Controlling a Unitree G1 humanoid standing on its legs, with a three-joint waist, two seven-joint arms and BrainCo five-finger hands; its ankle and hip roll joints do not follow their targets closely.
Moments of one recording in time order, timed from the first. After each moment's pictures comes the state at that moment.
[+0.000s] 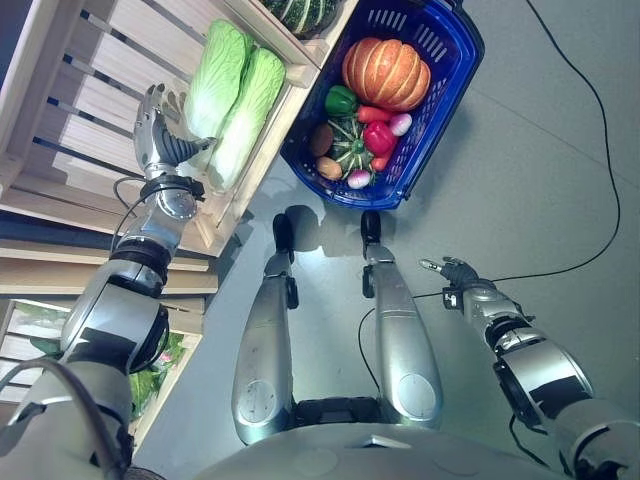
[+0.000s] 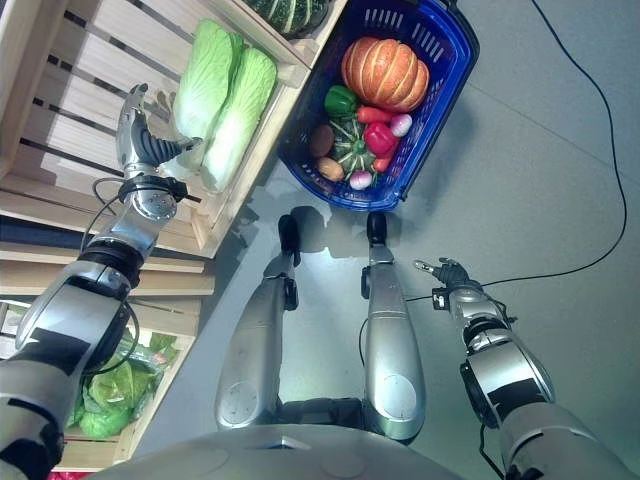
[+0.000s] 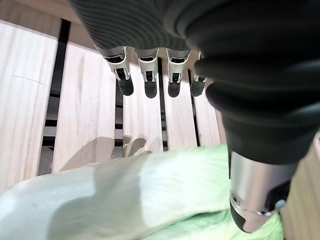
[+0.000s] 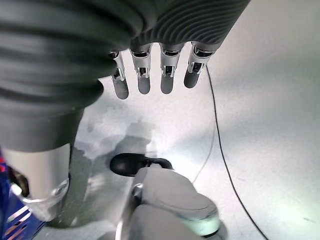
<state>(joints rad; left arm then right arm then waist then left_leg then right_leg) -0.89 0.58 -0.43 1.08 0.10 -0.21 0.61 -0.57 -0.39 0.31 1.29 0.38 0.04 -0.06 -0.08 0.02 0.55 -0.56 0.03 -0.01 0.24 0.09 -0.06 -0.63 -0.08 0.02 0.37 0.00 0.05</state>
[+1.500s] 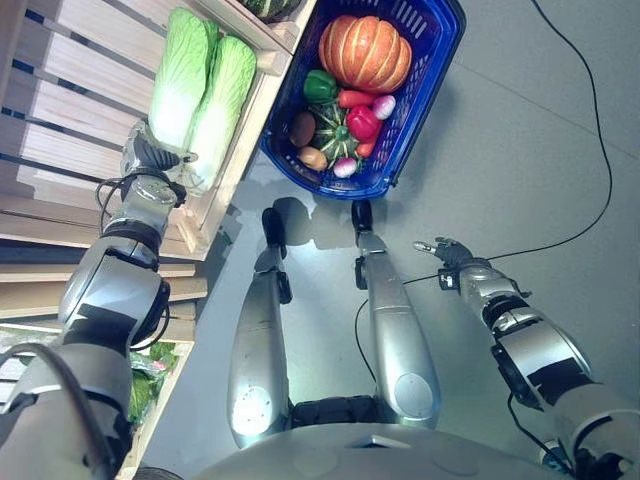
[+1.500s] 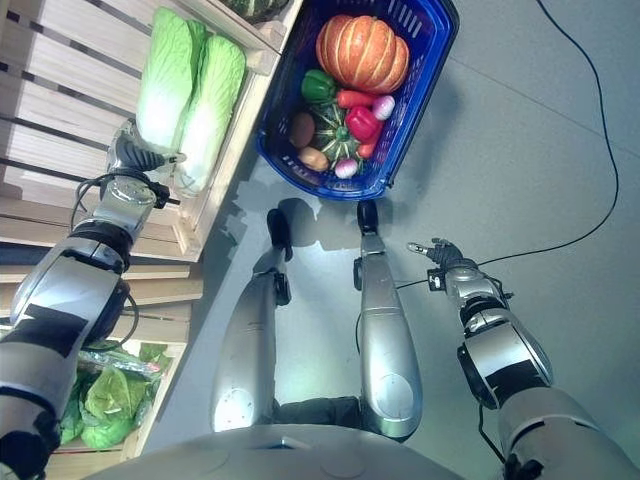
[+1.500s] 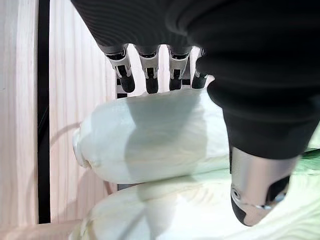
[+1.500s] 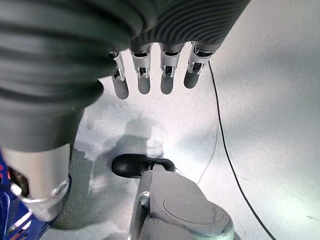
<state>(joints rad) -1.02 0.58 -0.45 1.36 -0.13 -0.04 0.36 -0.66 -0.40 0.37 1.29 0.41 0.07 -0.04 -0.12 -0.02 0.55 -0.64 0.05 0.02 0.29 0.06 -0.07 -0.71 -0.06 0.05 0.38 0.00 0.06</state>
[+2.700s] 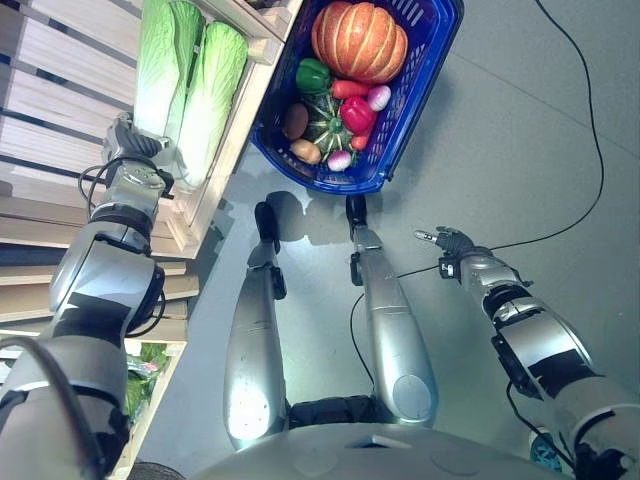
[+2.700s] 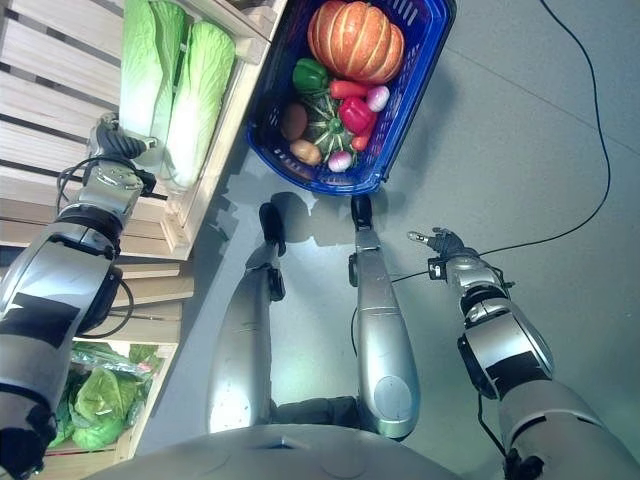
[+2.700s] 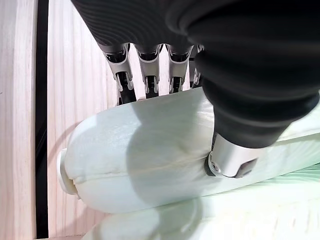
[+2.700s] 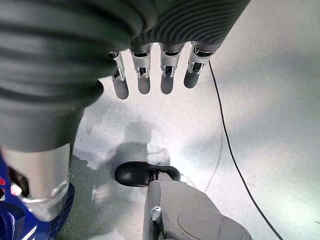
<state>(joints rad) -1.09 0.60 -0.45 1.39 -0.12 0.04 0.36 -0.70 -0.41 0.37 1.29 0.43 0.09 -0.04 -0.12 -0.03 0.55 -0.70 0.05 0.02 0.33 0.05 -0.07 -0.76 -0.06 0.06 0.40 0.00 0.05</state>
